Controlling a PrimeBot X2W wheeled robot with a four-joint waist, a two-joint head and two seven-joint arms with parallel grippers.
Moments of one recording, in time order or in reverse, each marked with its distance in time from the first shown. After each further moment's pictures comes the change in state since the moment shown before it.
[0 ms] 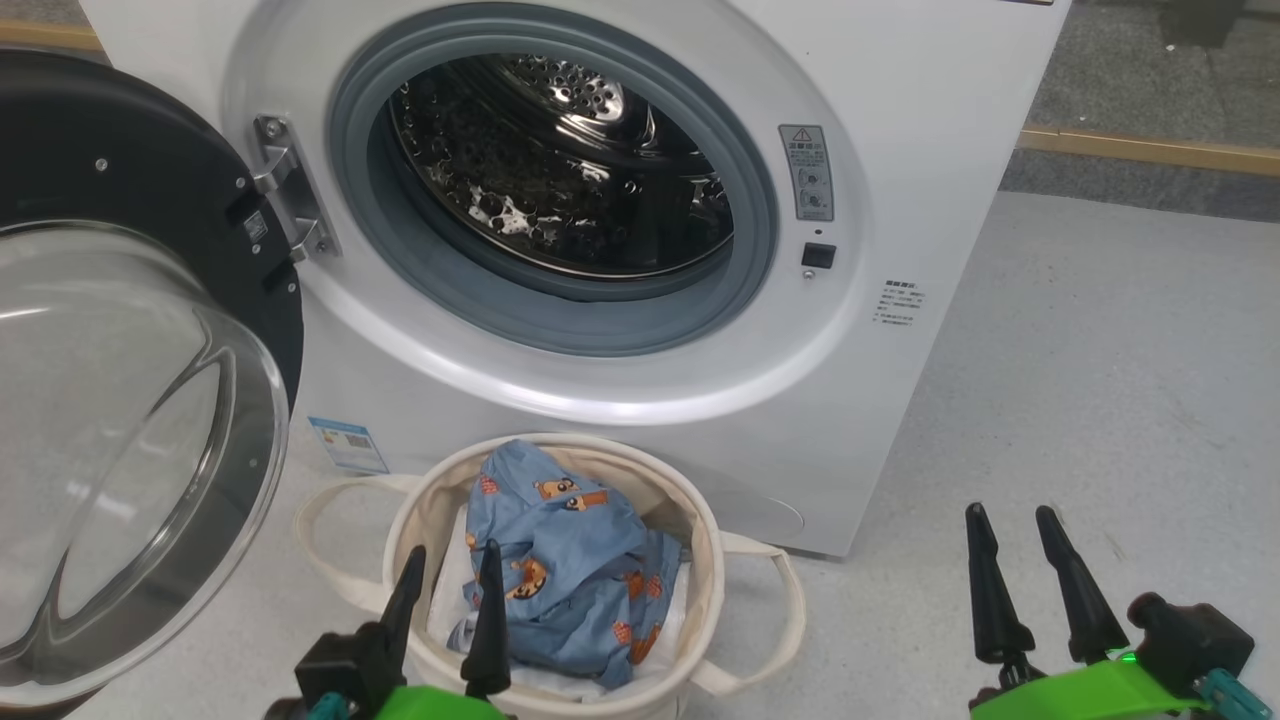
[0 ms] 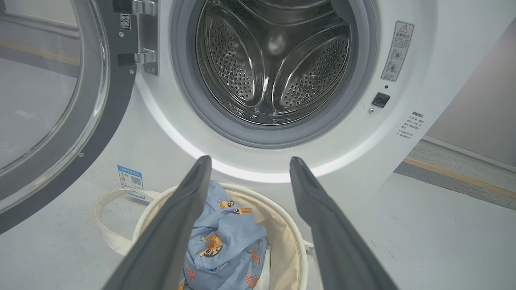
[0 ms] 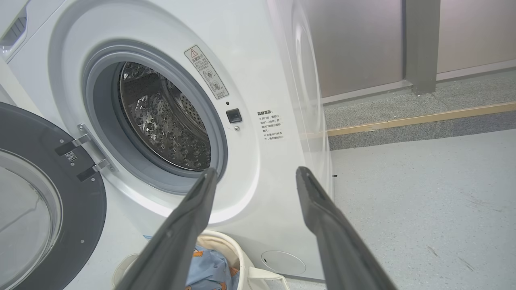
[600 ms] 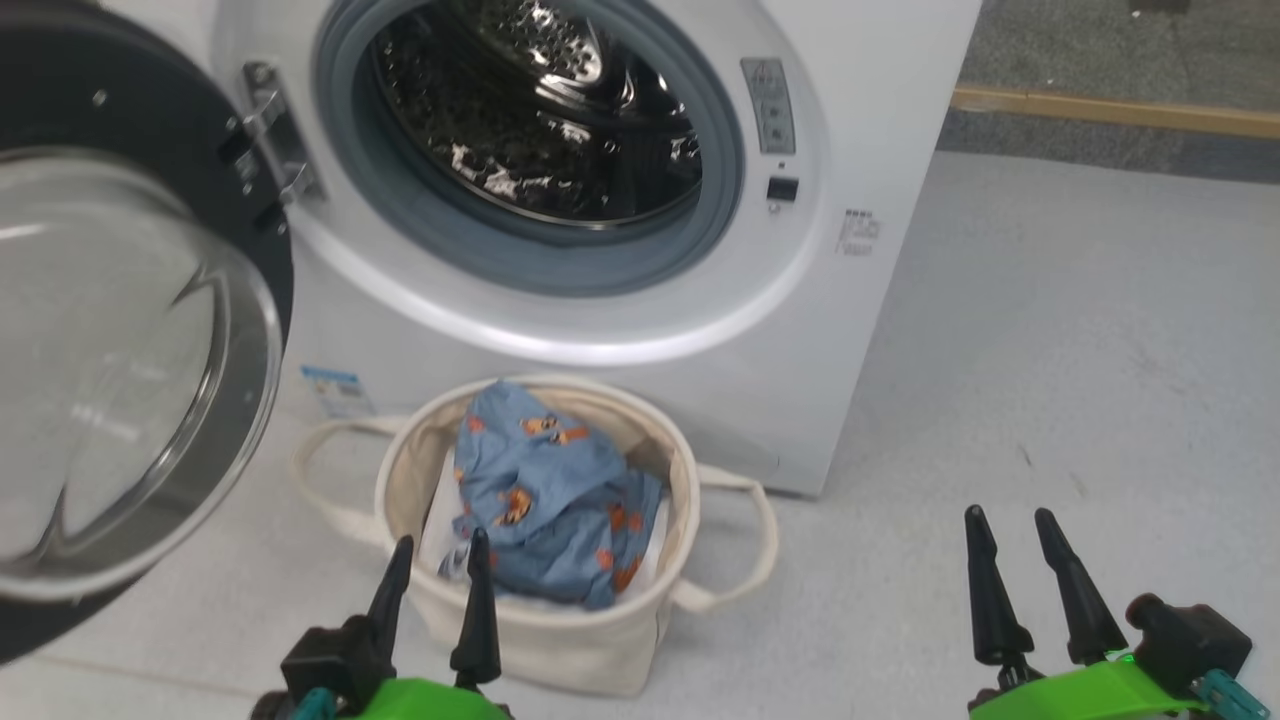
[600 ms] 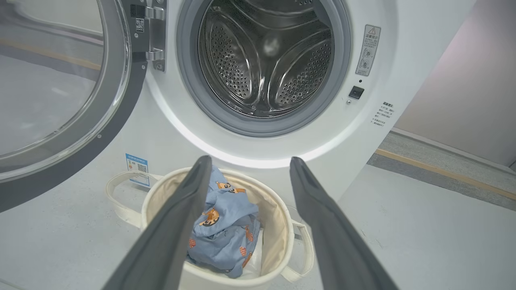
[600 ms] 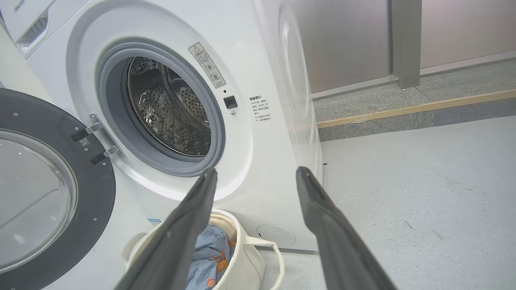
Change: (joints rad) left arm -0.001 0.000 0.020 -0.019 -0.011 -0.003 0.000; right arm -0.001 0.001 0.000 0.008 0.000 0.000 0.000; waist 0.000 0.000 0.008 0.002
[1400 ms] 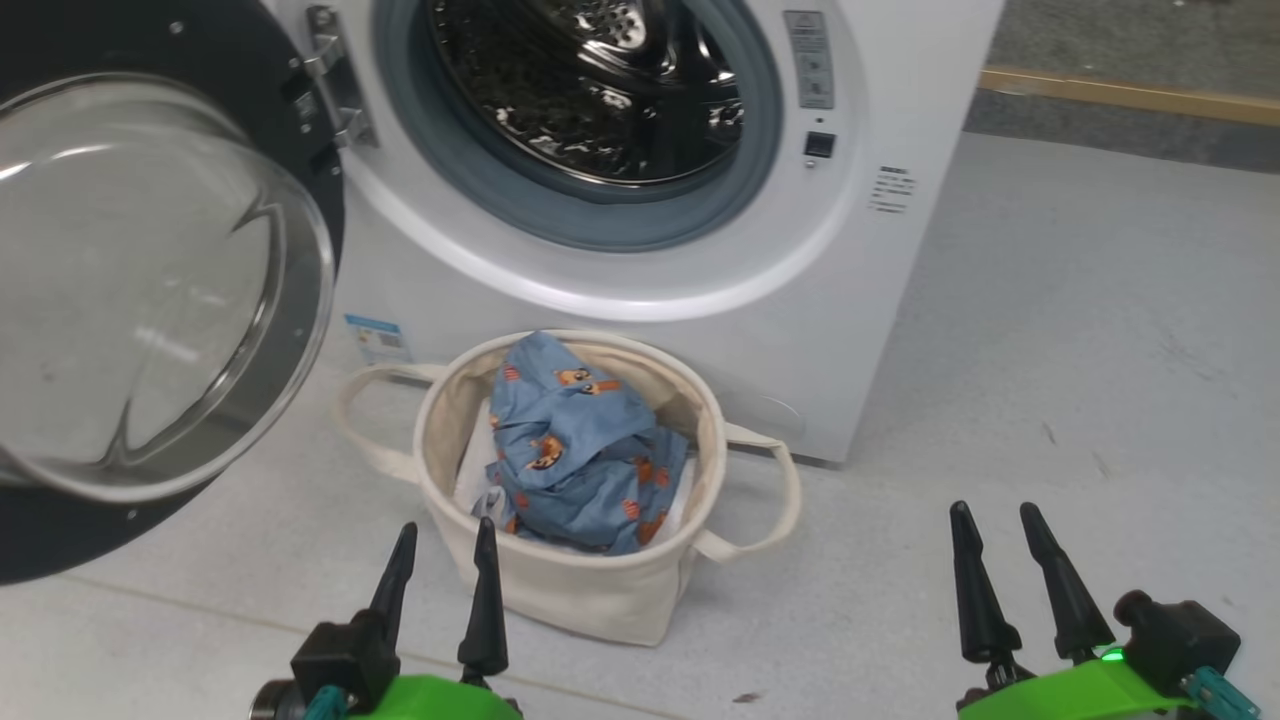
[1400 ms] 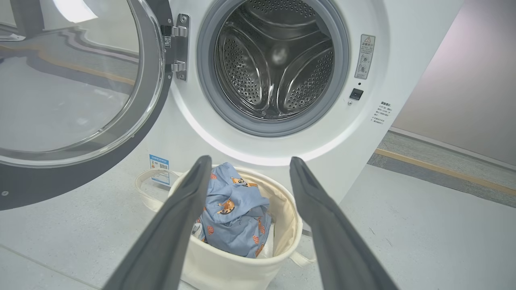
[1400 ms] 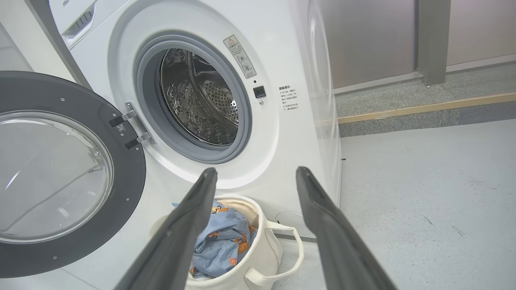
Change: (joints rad) left arm 0.001 0.000 -0.011 -0.036 0.051 0.039 0.000; right arm 0.000 0.000 0.024 -0.017 0.000 0.000 0.000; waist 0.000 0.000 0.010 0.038
